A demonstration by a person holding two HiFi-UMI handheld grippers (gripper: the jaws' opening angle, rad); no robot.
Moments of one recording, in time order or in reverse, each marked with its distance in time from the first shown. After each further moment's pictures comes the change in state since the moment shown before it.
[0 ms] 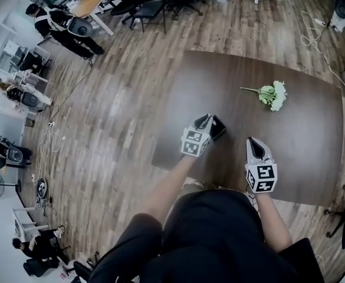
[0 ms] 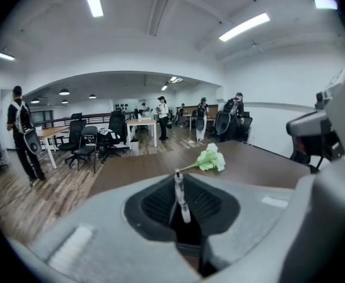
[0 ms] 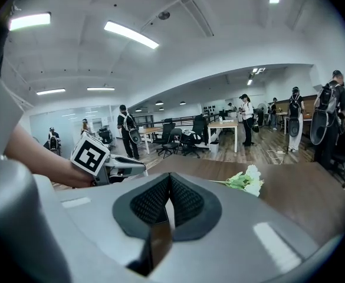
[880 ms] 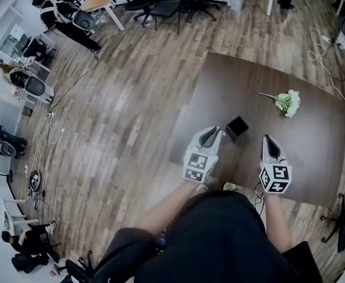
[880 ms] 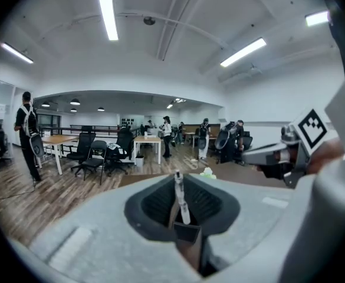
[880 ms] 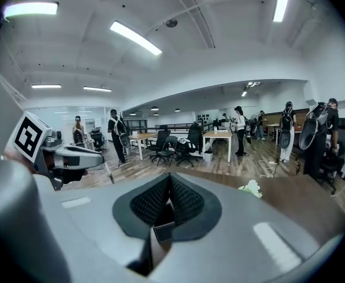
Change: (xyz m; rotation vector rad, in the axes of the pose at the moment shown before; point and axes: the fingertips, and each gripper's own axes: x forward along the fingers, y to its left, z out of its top) left arm -0.216 0.031 0.053 -0.041 -0.182 0.026; right arm -0.002 0.112 0.061 -0.032 -0.062 -0.093
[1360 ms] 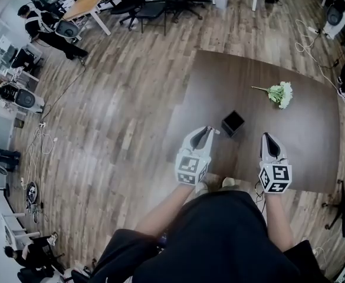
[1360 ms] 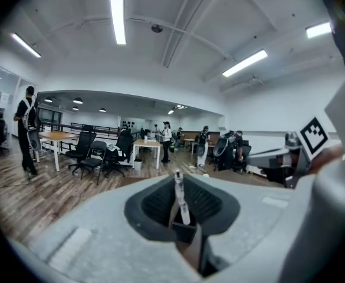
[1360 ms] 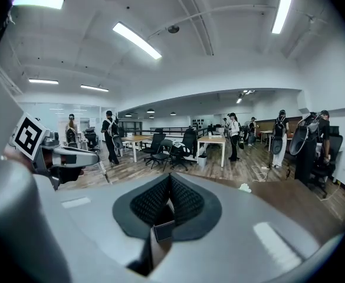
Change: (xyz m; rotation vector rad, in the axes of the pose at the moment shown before) left arm -0.035 0.010 0.002 -0.056 -0.070 -0.015; right arm -0.030 0.018 0.006 -0.022 -0.038 -0.069
